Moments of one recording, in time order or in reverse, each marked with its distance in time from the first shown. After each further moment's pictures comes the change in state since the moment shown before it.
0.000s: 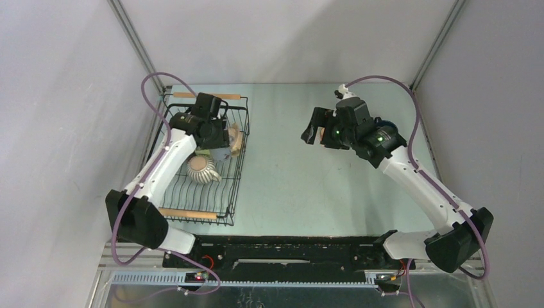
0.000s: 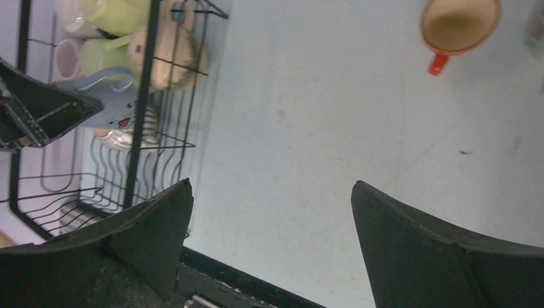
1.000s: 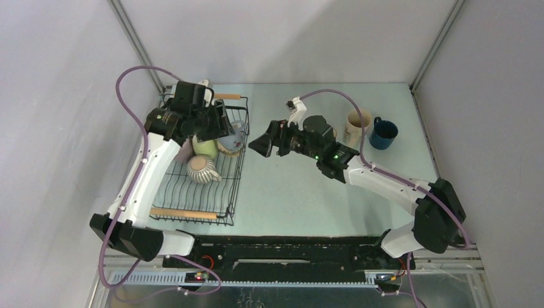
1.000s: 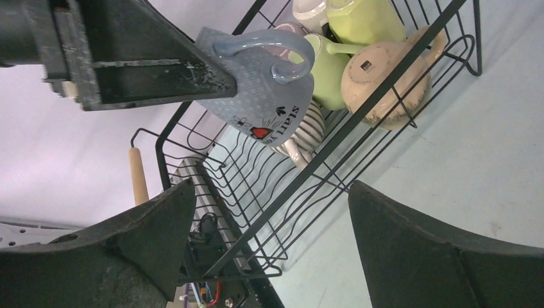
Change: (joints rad) left arm 0.001 -0.098 0.216 -0.119 0.237 -0.084; right arm 0.235 0.159 -0.220 0.848 -0.266 0.043
